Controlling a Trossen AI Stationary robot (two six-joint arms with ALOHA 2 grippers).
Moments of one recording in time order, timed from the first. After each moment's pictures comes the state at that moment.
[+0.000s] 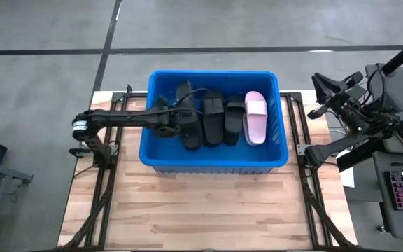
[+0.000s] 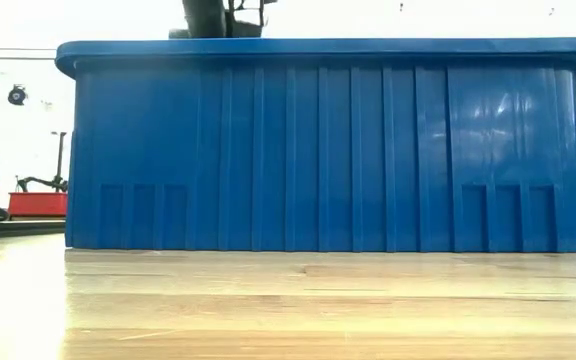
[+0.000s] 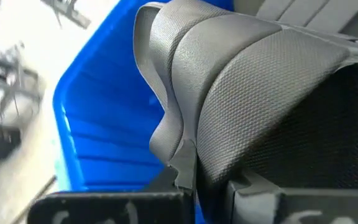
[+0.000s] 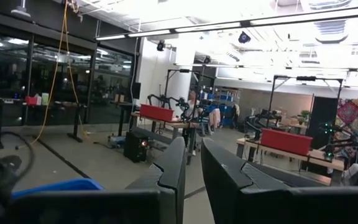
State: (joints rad) left arm 0.08 1.68 1.59 -1.22 -0.85 -0.59; right arm 0.32 0.47 0.94 0.12 1.05 -0.68
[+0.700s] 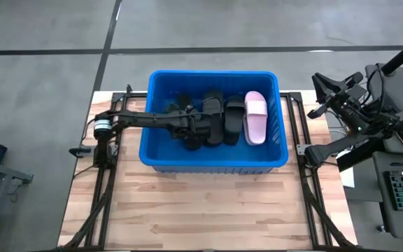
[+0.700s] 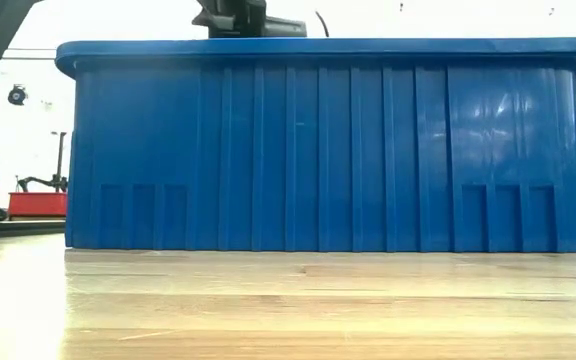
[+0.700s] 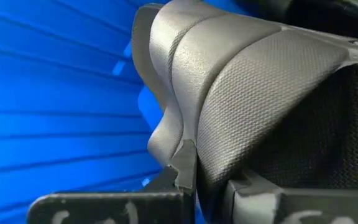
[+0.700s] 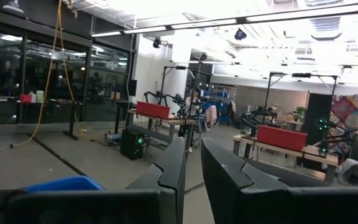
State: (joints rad) left arm 0.14 1.91 1.59 -1.22 -0.77 -0.57; right arm 0.32 0.47 0.94 0.12 1.07 -0.68
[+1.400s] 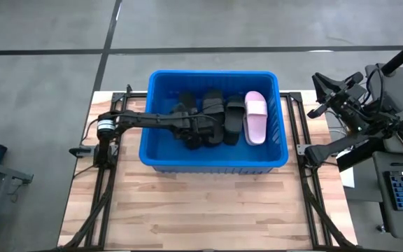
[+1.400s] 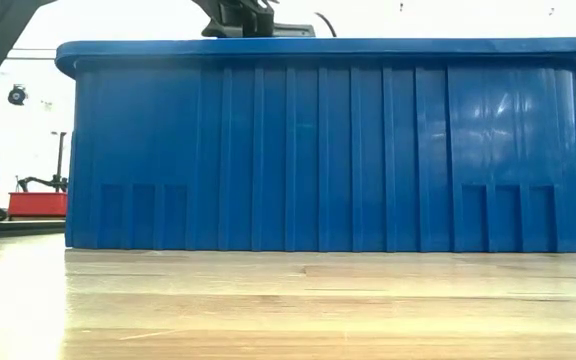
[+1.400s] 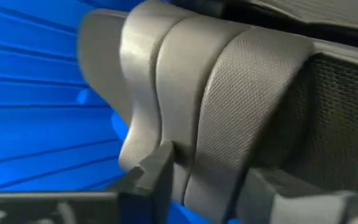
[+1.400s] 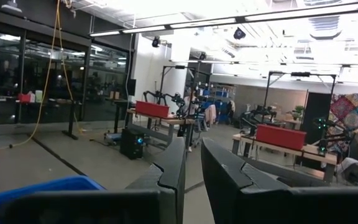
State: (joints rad) left arm 0.15 1.95 1.59 -1.10 -0.70 -0.35; right arm 0.32 0.47 0.94 0.12 1.08 -0.68
